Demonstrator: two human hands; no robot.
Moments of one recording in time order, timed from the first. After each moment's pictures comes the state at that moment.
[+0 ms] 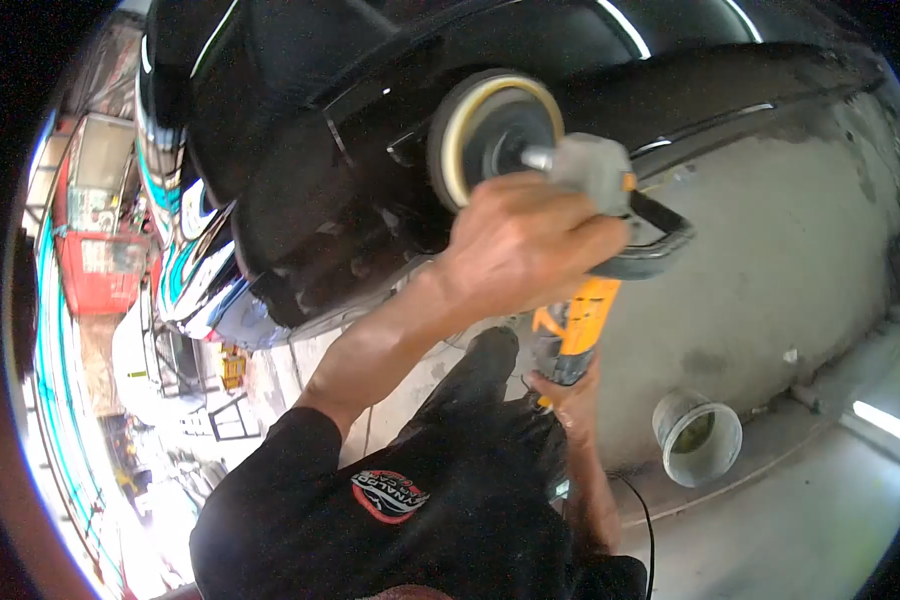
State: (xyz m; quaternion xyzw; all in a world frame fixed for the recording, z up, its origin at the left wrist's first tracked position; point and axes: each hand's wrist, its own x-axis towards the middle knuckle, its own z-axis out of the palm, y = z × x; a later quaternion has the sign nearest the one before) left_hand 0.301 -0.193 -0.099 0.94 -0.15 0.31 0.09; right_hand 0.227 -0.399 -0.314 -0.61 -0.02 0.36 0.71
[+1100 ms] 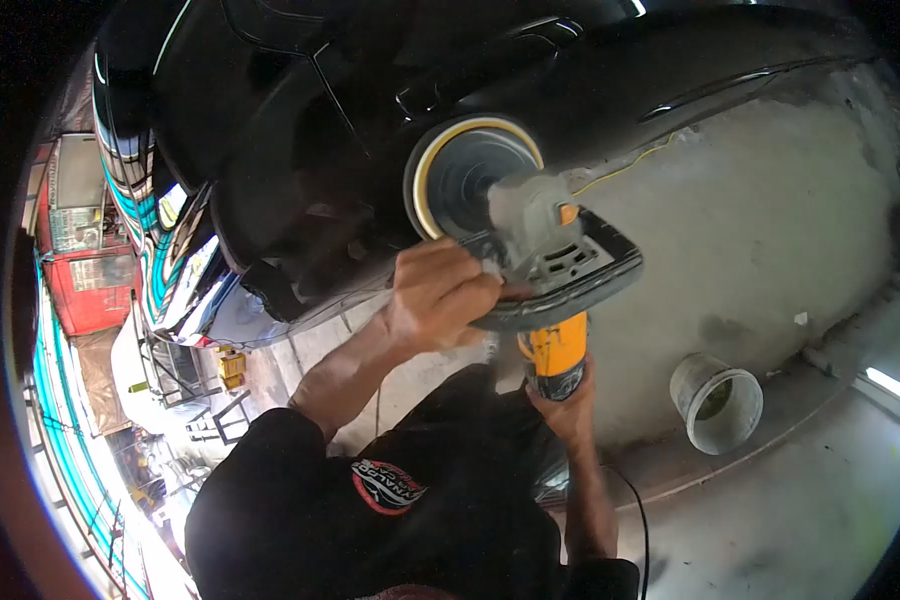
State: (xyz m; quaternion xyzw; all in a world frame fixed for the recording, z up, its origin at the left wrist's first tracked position) left_hand 0.180 -0.130 -0.164 0.91 -0.15 0.30 0.22; right_hand 0.149 -0.394 -0.344 -0.73 -0.09 0.31 0.60
